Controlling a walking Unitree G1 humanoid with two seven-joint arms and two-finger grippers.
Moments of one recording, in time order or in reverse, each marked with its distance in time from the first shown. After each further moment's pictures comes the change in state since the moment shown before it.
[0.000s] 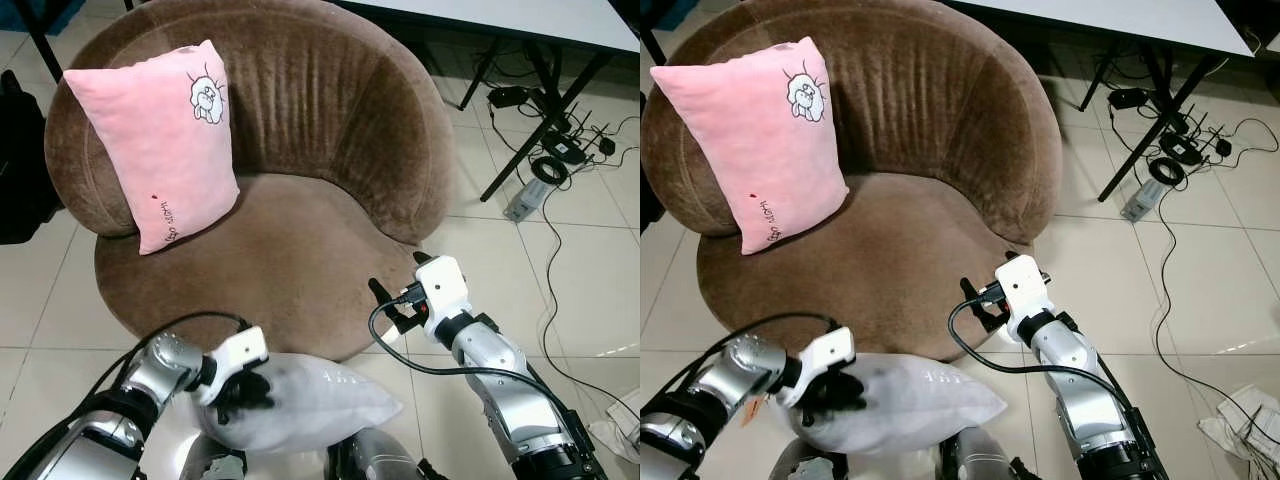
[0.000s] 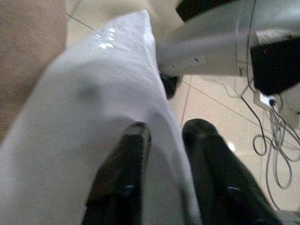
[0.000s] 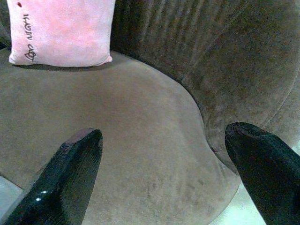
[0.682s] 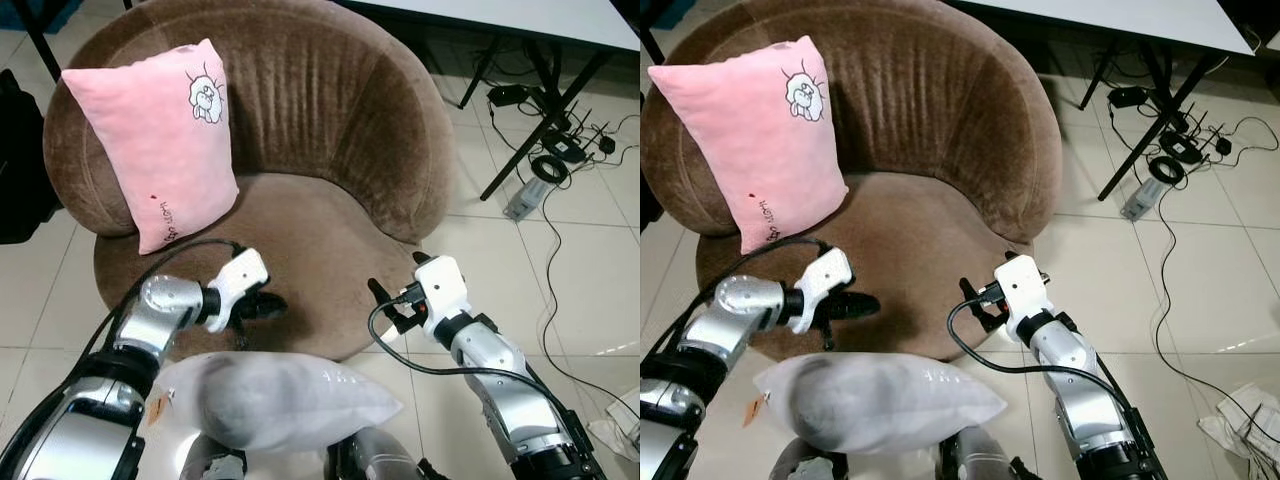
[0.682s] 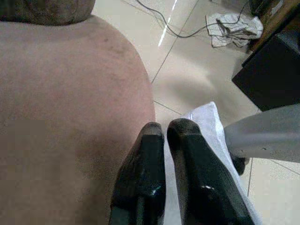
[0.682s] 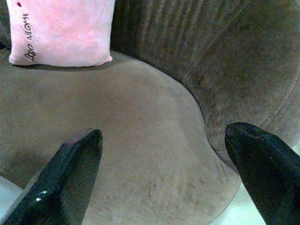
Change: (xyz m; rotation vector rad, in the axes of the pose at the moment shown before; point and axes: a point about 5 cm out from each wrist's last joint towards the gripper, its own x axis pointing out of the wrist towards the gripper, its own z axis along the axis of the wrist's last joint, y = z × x) left arm -0.036 0.031 0.066 0.131 -0.266 0.243; right arm 0.000 0.001 0.000 0.003 -0.001 0.000
